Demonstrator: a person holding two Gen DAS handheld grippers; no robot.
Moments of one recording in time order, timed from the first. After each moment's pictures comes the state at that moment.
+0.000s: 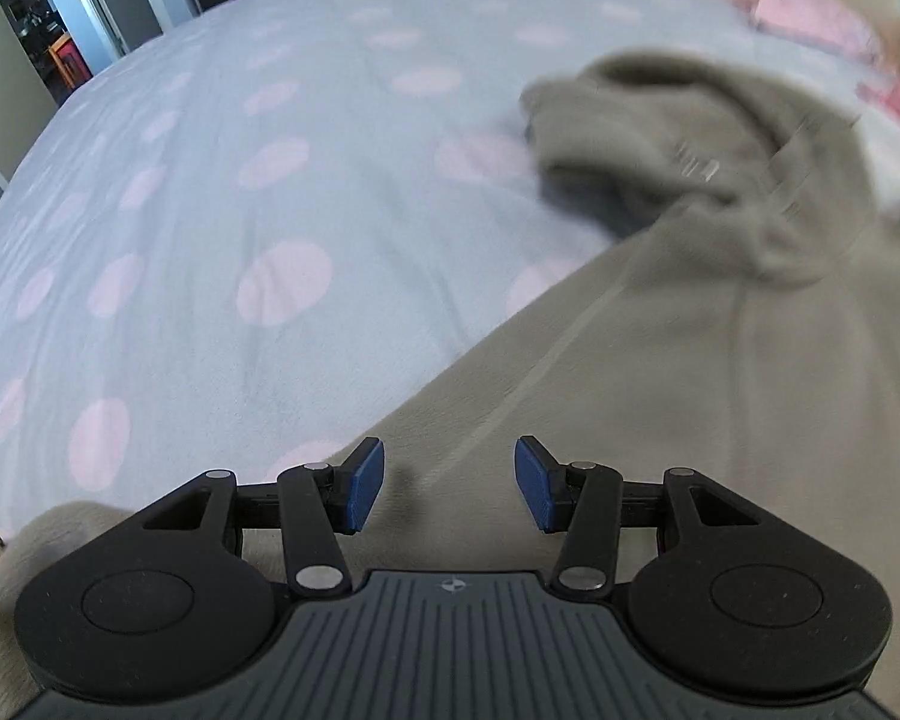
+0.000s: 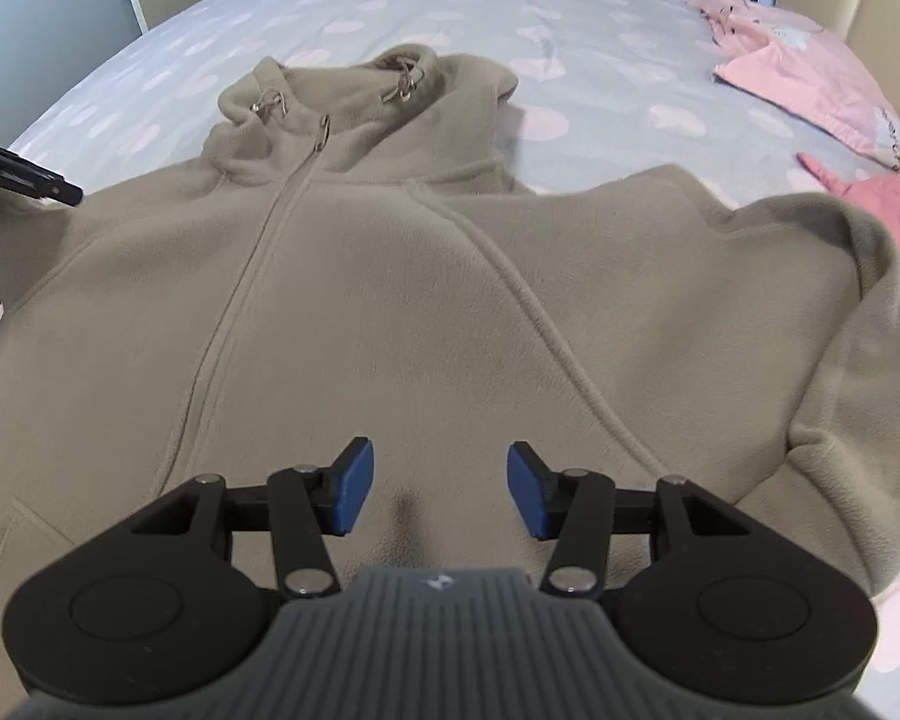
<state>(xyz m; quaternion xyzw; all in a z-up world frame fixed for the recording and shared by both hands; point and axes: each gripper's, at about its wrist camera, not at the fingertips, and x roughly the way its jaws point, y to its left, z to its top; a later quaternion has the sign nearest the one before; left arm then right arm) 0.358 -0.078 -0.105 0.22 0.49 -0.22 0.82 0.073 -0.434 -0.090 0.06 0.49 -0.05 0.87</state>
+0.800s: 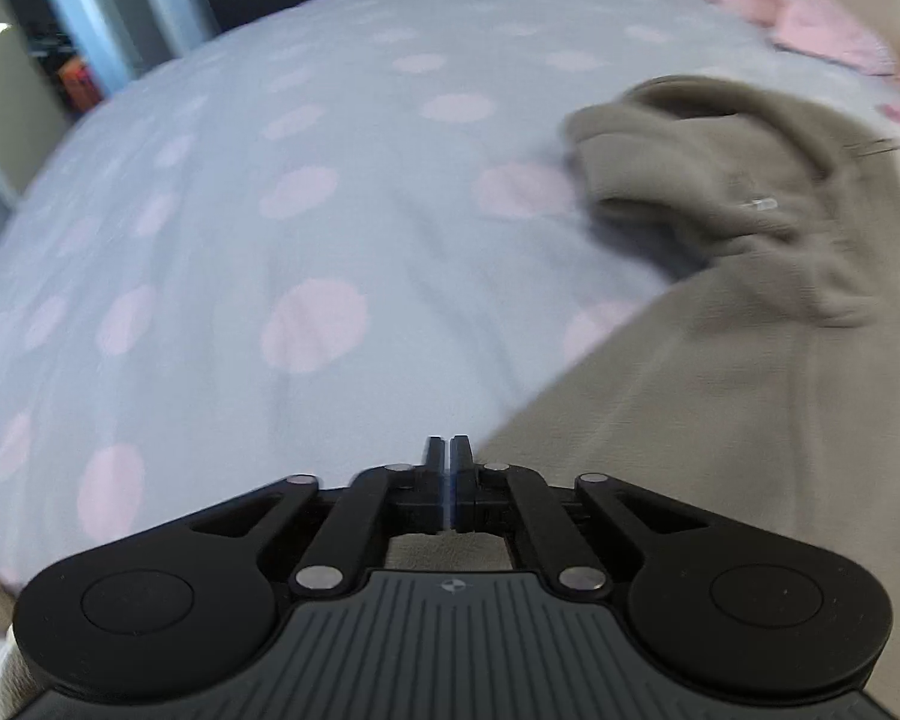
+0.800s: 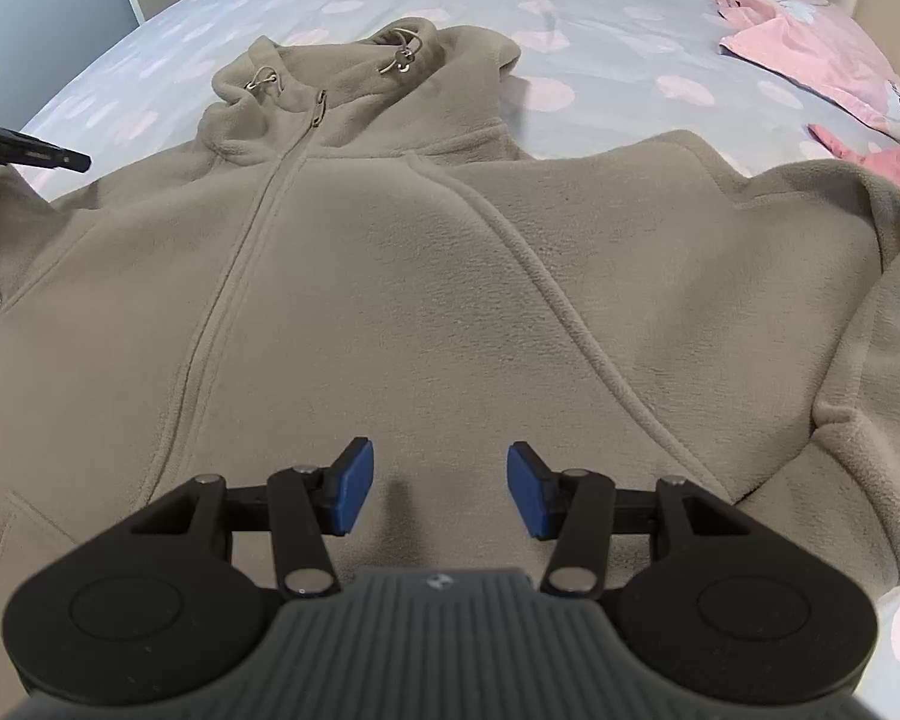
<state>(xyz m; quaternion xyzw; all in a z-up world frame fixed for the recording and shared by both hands) 0.381 -0.073 -0.097 0.21 0.46 -0.23 0.83 0.077 -0.437 -0.100 0.07 0.50 -0.04 0.87</state>
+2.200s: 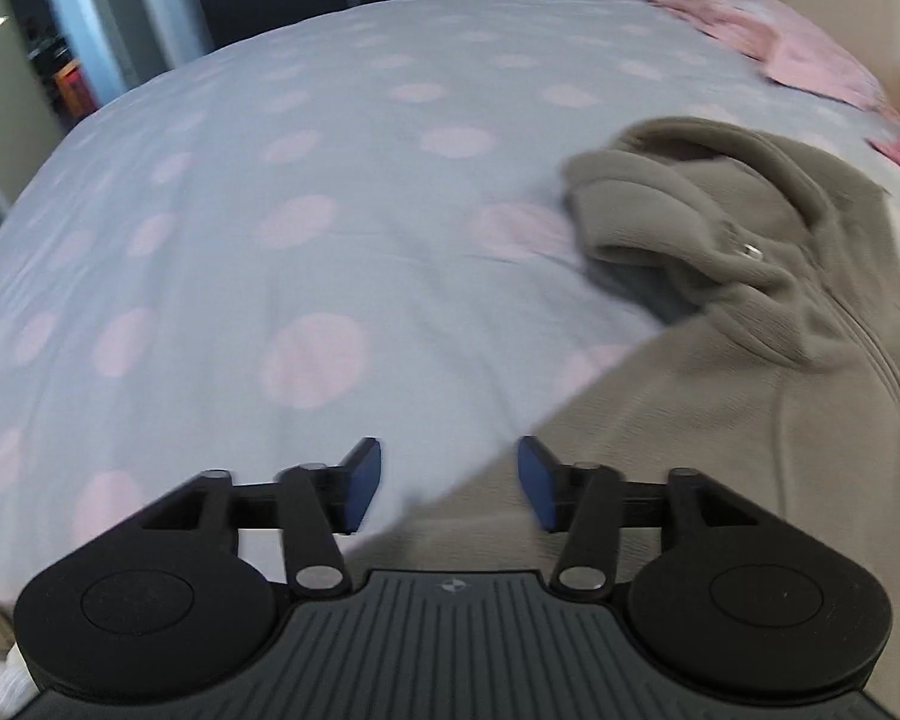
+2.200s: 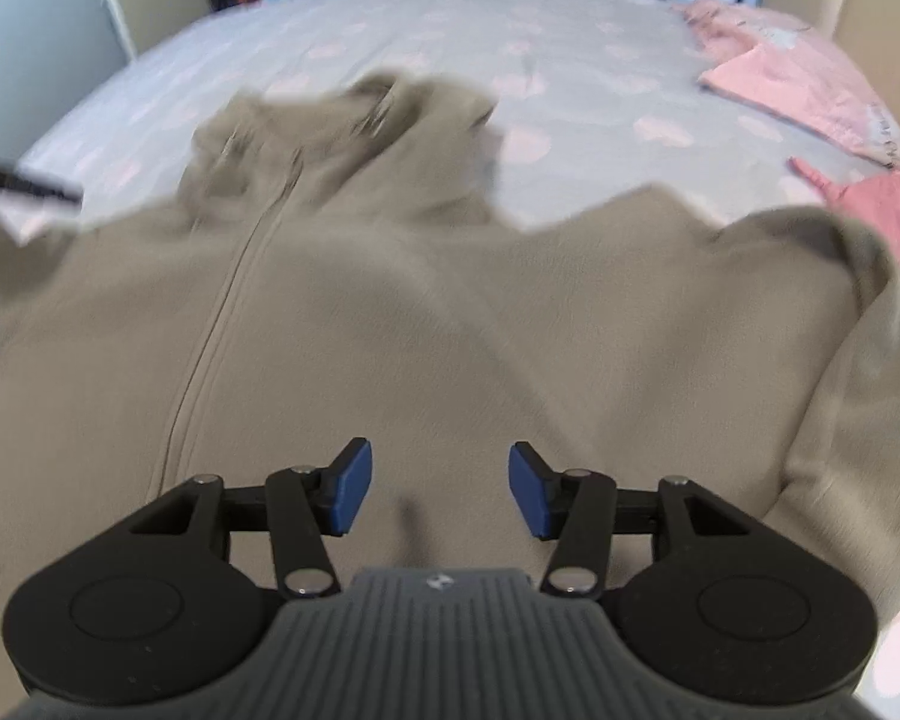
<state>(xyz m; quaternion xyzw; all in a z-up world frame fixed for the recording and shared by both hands) 0.386 -0.072 -0.092 0.19 0.44 -0.25 0.84 0.093 -0.465 -0.084 0.07 0.44 -0.05 0.89</state>
